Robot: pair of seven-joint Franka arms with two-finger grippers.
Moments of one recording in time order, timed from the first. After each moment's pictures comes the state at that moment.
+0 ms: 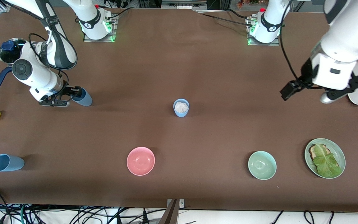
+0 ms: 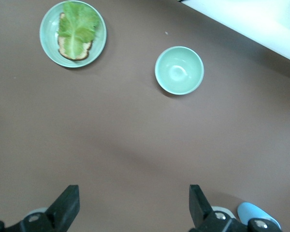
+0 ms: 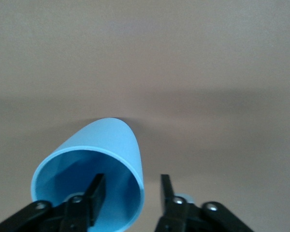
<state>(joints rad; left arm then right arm) -0.25 0.14 0.05 -1.47 0.05 1.65 -0.68 0.07 0.16 -0.10 -2.34 -0.04 2.36 0.03</state>
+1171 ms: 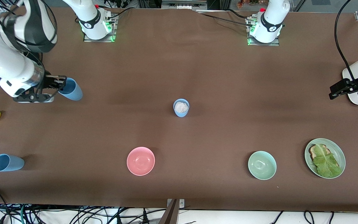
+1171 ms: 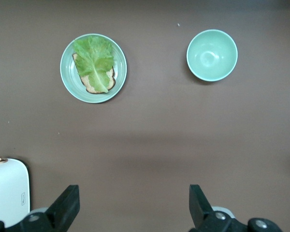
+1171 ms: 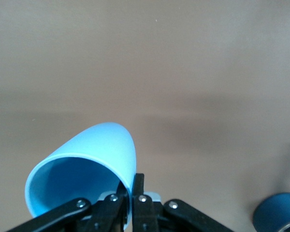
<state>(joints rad) -0.01 0.13 0.05 -1.48 0.04 1.61 -0.01 0.08 0.04 -0.01 -1.91 -0.05 1.78 0.04</state>
